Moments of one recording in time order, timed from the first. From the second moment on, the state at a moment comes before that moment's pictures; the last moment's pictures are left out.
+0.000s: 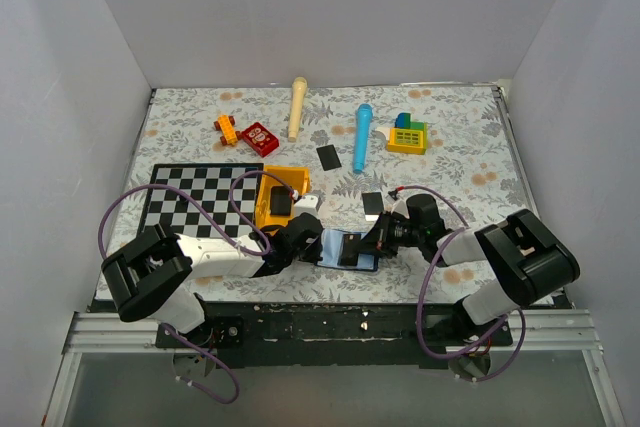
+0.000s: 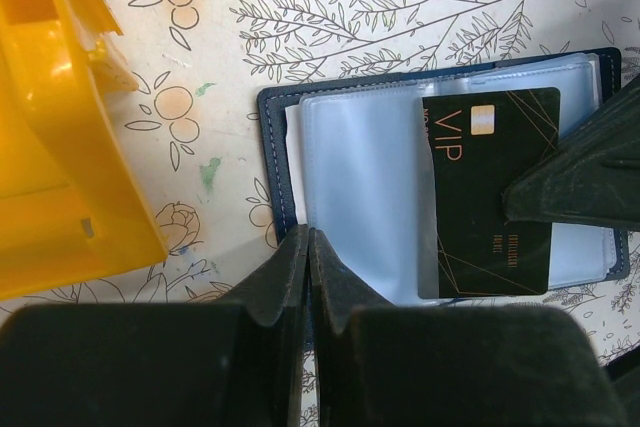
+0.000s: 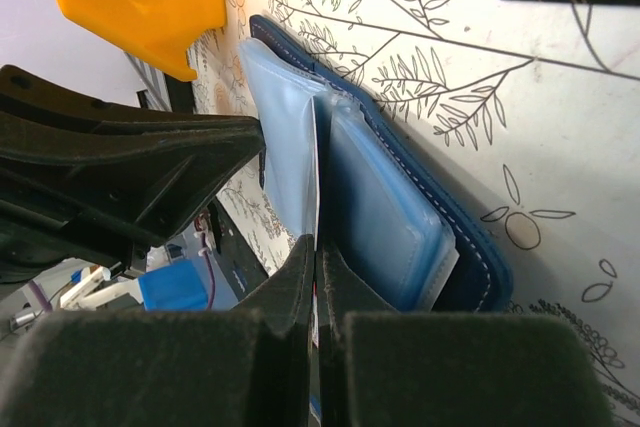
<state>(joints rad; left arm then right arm) -1.01 1.48 0.59 0.10 -0.28 -0.70 0.49 1.51 0.31 0.52 -0.68 0.94</state>
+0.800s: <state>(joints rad) -1.01 1.48 0.59 0.11 -0.28 -0.70 0.49 1.57 0.31 0.62 -0.72 0.96</state>
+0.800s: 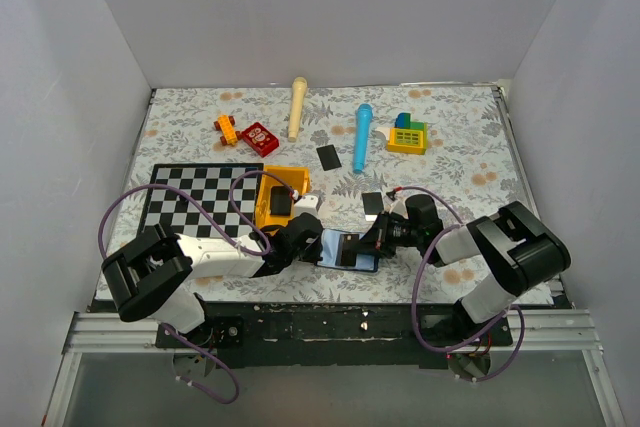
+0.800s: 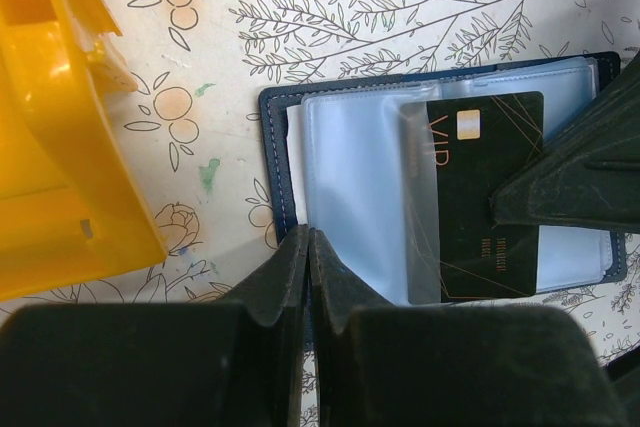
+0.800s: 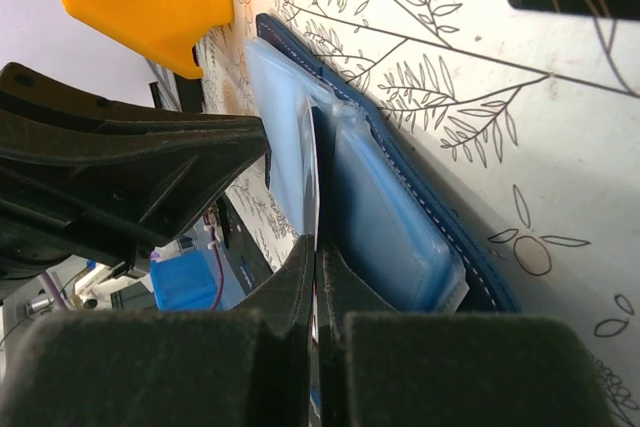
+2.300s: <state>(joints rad) -1.01 1.48 0.58 0.12 -0.27 -0.71 0.59 1.35 0.42 0.24 -0.51 0.84</state>
